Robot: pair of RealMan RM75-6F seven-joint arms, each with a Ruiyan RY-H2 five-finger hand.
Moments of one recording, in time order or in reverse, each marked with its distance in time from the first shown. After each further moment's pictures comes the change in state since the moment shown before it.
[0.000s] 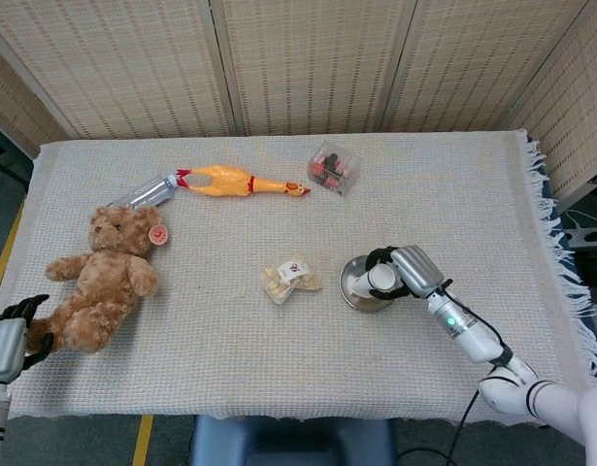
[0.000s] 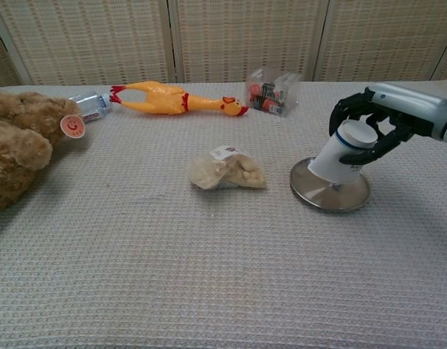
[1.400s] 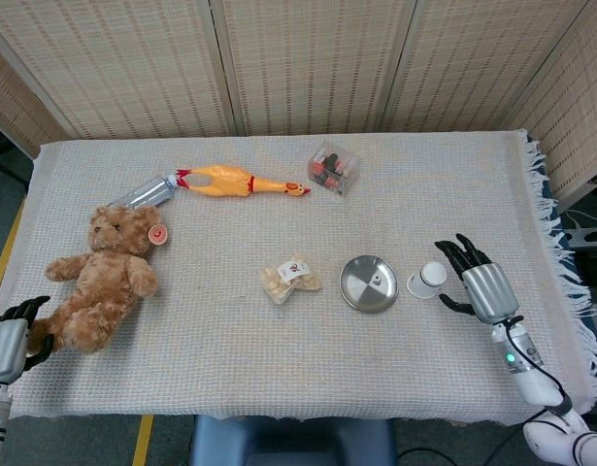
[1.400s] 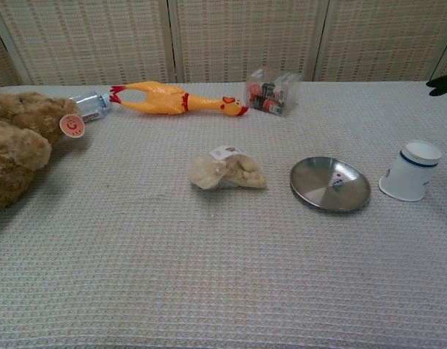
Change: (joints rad) left arm -0.002 0.006 0.006 -0.018 -0.007 -0.003 0.029; right arm -0.279 0.059 -0.016 0.024 0.019 0.316 -0.318
